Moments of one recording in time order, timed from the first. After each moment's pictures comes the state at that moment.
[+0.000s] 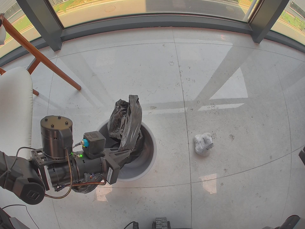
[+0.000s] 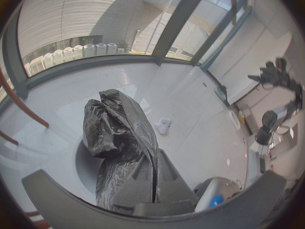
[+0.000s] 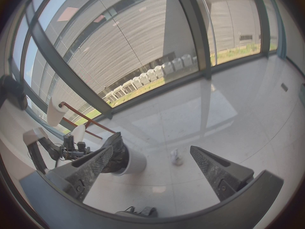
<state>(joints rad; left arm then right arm) -0.58 1.61 -0.53 -0.71 -0.16 0.15 0.26 0.49 -0.38 -0.04 0.04 0.34</state>
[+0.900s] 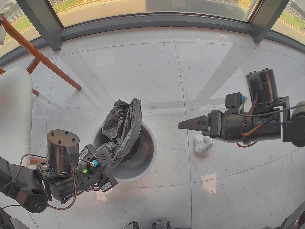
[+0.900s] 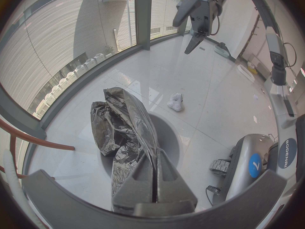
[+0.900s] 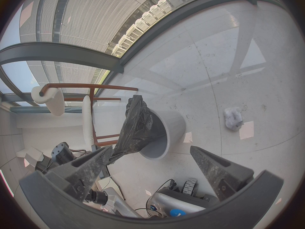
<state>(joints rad) -0.63 1.63 -0.46 -0.71 0.09 0.54 0.63 1.66 -1.05 -0.07 0.19 0.58</state>
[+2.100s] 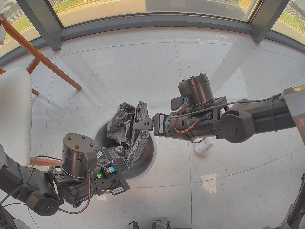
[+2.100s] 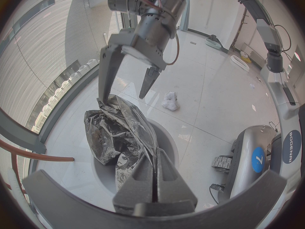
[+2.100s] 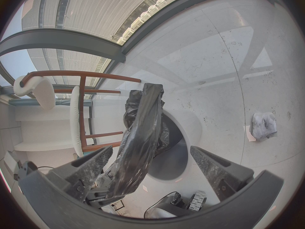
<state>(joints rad) -0.71 1.70 -0.50 -0.72 0.15 0.61 0.73 2.09 -1.45 -0.06 0.16 0.57</state>
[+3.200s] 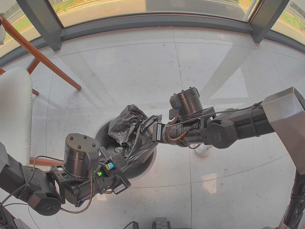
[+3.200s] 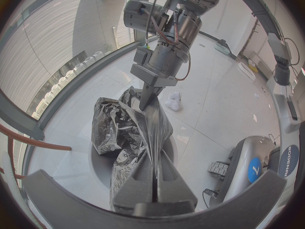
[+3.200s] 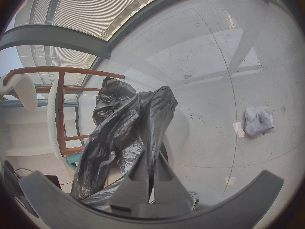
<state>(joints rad) -0.71 1.71 -0.51 -0.72 0.17 0.49 0.71 2.20 -1.48 -0.07 0.07 0.57</state>
